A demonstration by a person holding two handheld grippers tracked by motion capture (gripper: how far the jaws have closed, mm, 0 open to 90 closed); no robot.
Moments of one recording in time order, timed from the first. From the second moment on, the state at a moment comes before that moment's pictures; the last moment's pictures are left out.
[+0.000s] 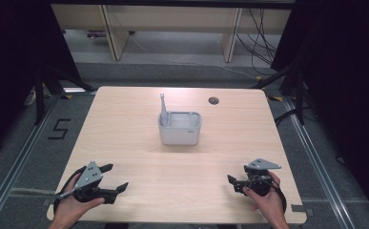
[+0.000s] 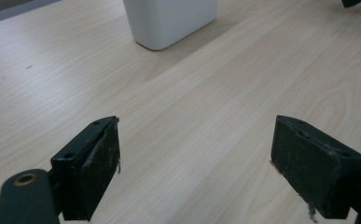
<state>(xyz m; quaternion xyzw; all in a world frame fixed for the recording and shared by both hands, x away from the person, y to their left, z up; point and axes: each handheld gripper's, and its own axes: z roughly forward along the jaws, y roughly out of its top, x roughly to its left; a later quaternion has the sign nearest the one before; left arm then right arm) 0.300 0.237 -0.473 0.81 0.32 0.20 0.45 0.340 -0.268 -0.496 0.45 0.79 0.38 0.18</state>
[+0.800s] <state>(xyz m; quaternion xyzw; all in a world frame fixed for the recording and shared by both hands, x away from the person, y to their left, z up) 0.277 0.240 -0.490 0.85 0.28 0.23 0.38 0.337 -0.267 -0.495 0.46 0.79 0.37 0.17</state>
